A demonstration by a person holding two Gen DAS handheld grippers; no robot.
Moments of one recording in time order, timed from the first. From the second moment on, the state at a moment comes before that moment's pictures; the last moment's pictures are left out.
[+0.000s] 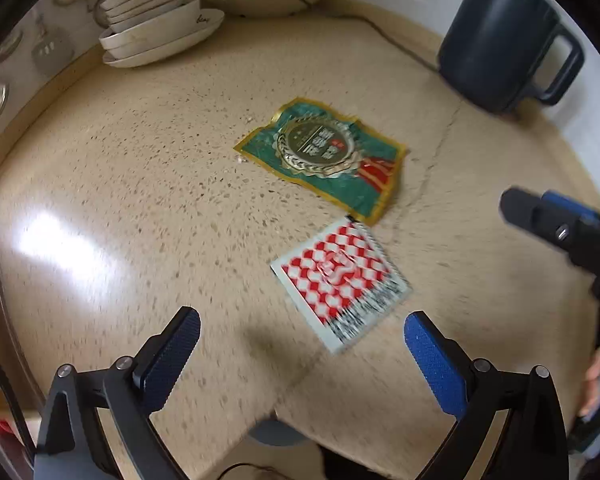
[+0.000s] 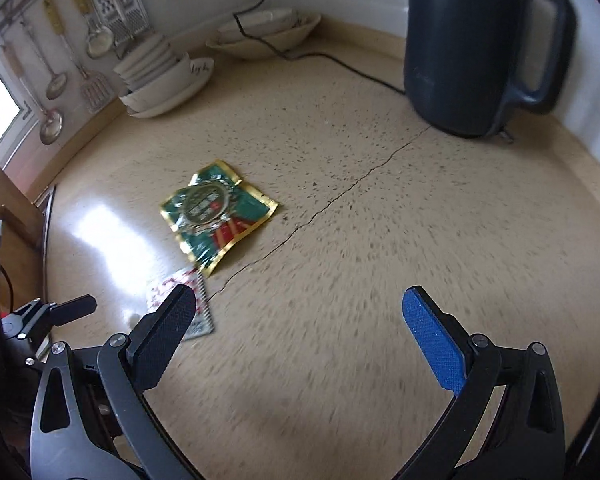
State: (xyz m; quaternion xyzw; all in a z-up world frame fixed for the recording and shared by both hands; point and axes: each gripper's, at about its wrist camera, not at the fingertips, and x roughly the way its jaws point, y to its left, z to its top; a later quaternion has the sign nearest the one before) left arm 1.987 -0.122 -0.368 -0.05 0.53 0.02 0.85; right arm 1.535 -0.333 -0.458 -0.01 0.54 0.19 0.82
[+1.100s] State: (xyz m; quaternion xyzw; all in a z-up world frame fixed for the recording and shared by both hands) left arm 1.997 -0.100 -0.380 -0.06 0.48 -0.01 0.88; right arm 1.592 -0.285 -0.494 -0.02 0.55 0.27 0.79
